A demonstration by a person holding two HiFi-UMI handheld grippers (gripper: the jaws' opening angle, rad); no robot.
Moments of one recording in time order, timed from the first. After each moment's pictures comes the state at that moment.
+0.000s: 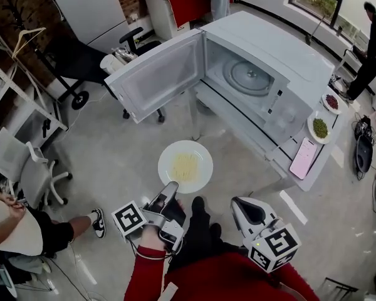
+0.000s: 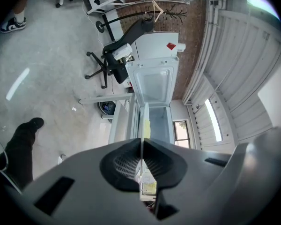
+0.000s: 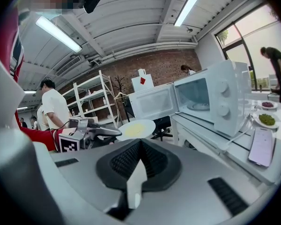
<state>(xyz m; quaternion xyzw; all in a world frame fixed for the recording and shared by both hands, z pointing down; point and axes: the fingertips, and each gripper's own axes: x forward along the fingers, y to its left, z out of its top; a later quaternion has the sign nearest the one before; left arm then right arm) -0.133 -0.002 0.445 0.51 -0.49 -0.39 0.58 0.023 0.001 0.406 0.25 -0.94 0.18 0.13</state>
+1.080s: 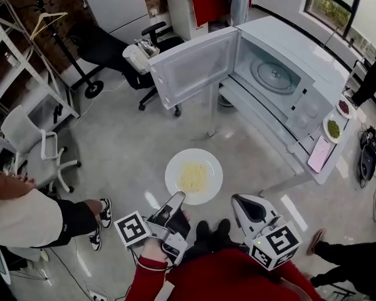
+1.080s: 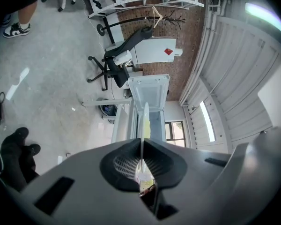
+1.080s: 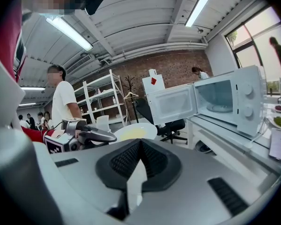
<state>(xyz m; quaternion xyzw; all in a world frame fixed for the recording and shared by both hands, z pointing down) -0.166 0.094 0.426 0.52 -0.47 -0.41 0.58 -0.045 0.065 0.394 0.21 -0.96 0.16 0.12</state>
